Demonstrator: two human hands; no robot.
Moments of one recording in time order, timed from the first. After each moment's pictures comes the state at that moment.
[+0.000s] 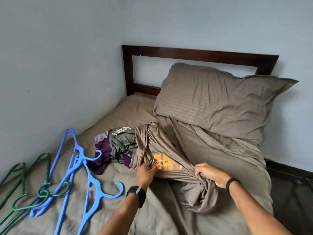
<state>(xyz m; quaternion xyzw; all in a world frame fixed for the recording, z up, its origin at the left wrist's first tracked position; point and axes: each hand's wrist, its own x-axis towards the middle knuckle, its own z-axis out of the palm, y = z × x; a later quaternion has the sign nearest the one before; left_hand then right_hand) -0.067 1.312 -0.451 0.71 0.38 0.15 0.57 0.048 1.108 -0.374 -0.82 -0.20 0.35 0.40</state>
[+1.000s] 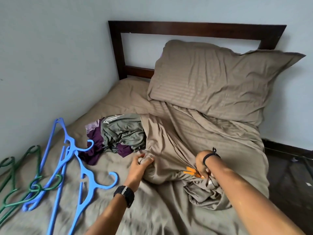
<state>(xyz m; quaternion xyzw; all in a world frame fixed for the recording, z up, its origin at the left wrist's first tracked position) -0.087 1.304 -0.454 0.56 0.35 0.15 0.74 0.053 1.135 -0.345 -0.82 -0.27 0.41 -0.28</state>
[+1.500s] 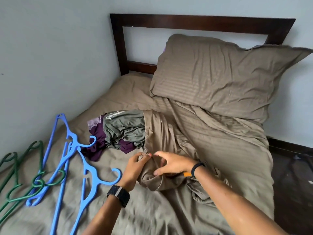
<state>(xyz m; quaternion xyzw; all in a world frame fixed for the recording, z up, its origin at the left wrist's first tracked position) -0.106 1.311 -0.428 0.63 0.32 0.14 0.70 0.006 1.188 -0.390 -0.78 -0.41 0.41 0.23</state>
